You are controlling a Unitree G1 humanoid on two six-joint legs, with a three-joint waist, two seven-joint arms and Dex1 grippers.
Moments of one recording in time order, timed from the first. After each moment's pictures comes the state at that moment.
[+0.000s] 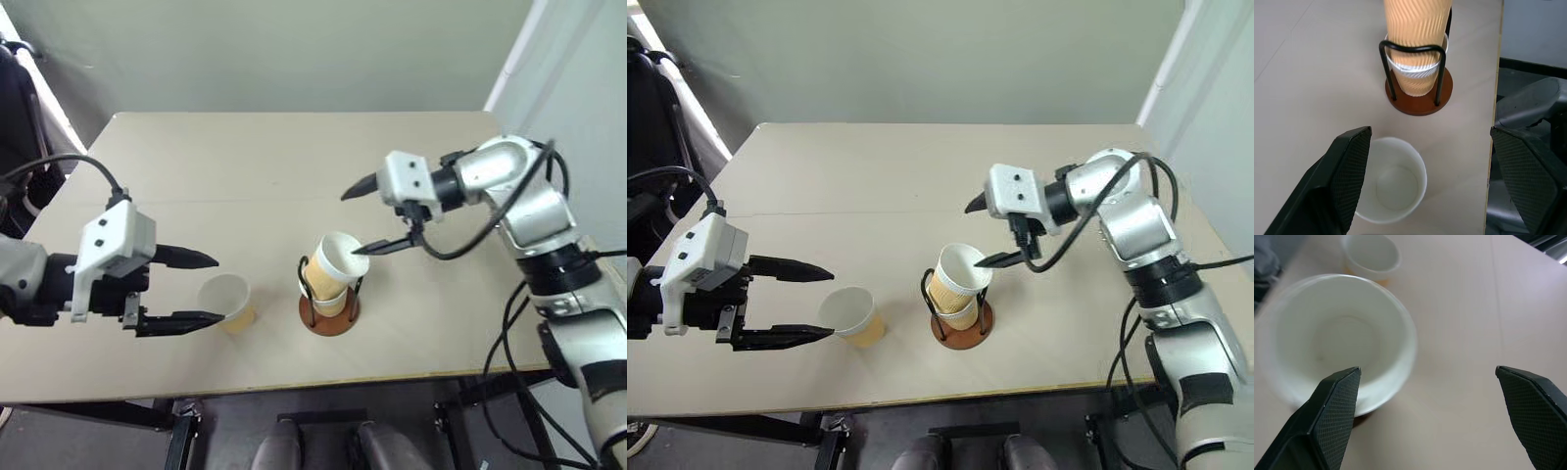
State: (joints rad) left arm -0.06 1.26 0.50 -0.47 -0.72 0.71 -1.28; right arm -1.08 -0.59 0.36 0.16 0.11 0.21 1.35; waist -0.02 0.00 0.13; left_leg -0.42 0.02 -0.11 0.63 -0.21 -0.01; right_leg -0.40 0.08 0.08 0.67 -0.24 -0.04
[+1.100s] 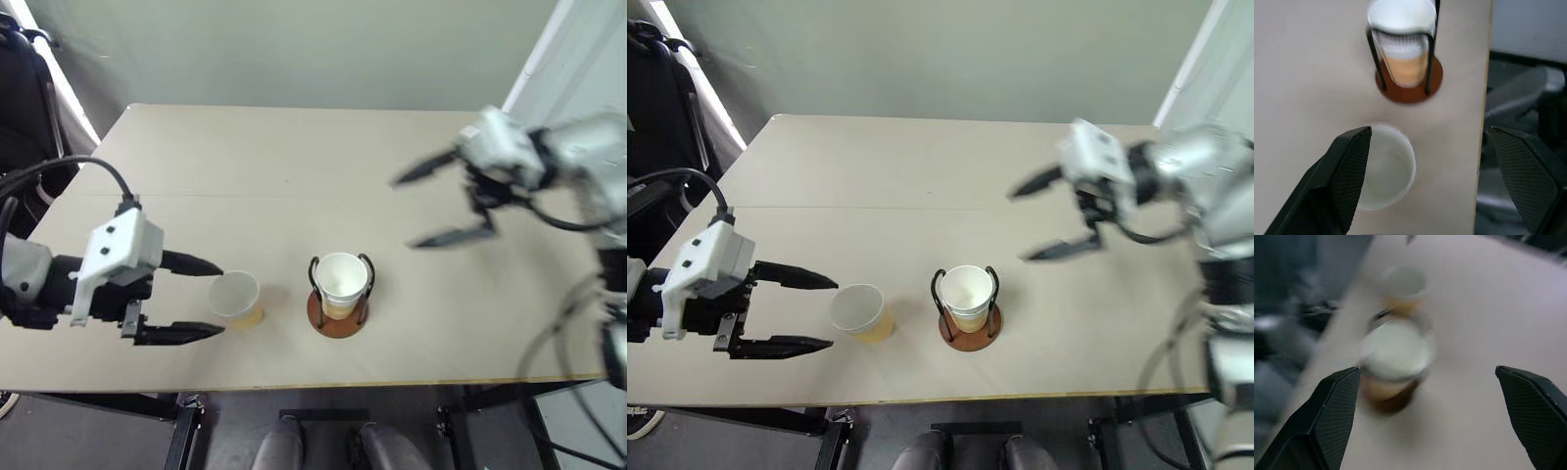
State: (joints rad) left arm -0.07 1.29 0.44 -0.46 -0.68 0.65 -1.37; right arm -0.88 -1.12 0.18 -0.04 0.59 0.41 1.60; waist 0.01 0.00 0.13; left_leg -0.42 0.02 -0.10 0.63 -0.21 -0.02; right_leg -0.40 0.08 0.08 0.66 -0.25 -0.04
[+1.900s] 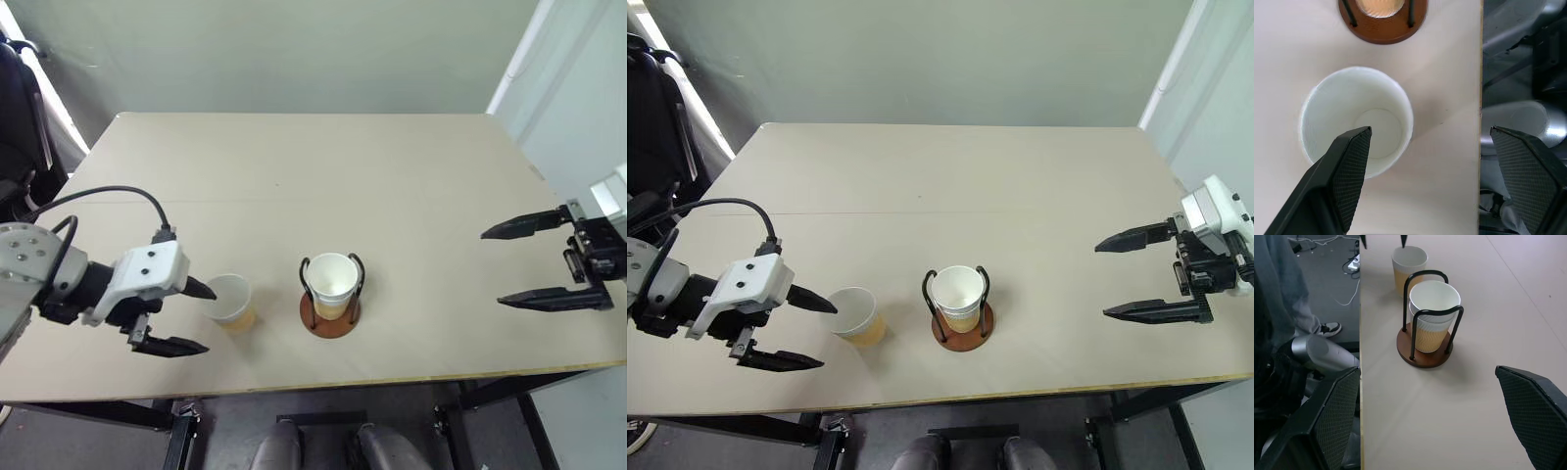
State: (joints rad) left arm -0.14 1.36 0.19 -0.34 -0.49 0.50 -1.48; right arm -0.40 -1.22 -0.24 -0.21 0.75 0.52 1.50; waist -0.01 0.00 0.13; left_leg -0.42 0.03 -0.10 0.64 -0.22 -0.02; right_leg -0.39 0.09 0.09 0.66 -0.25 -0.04
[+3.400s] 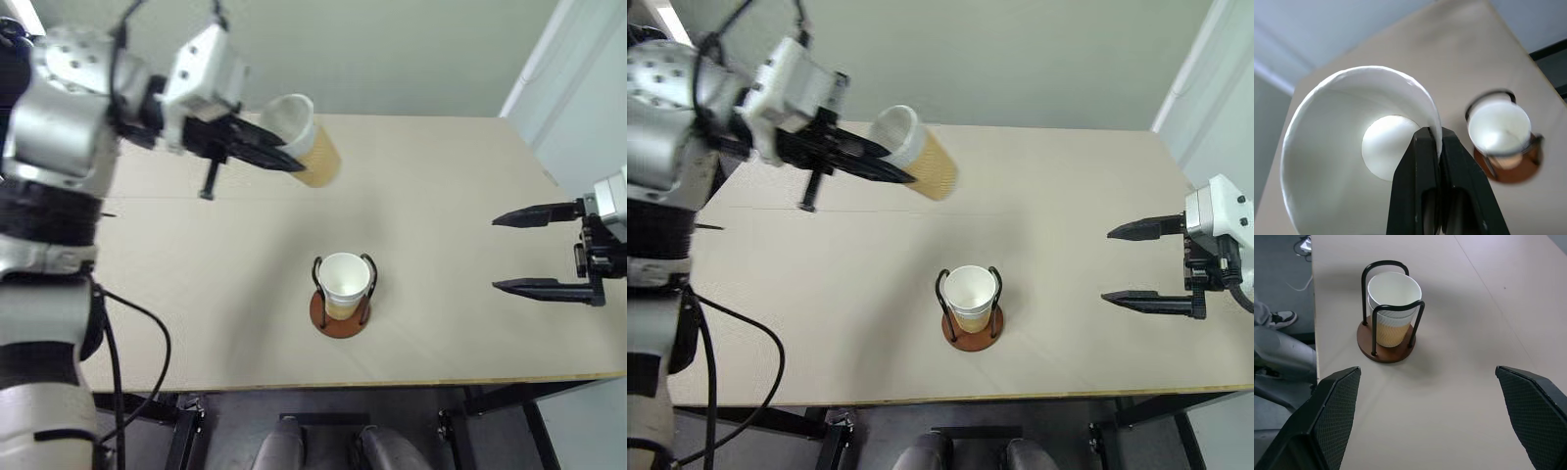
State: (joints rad) left arm -1.29 0.88 -0.37 0.30 -0.50 0.16 -1.58; right arm -0.28 -1.22 -0.39 -0.34 0.68 0.56 1.34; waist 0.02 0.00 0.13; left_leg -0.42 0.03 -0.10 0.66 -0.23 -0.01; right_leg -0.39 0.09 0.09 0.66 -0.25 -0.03
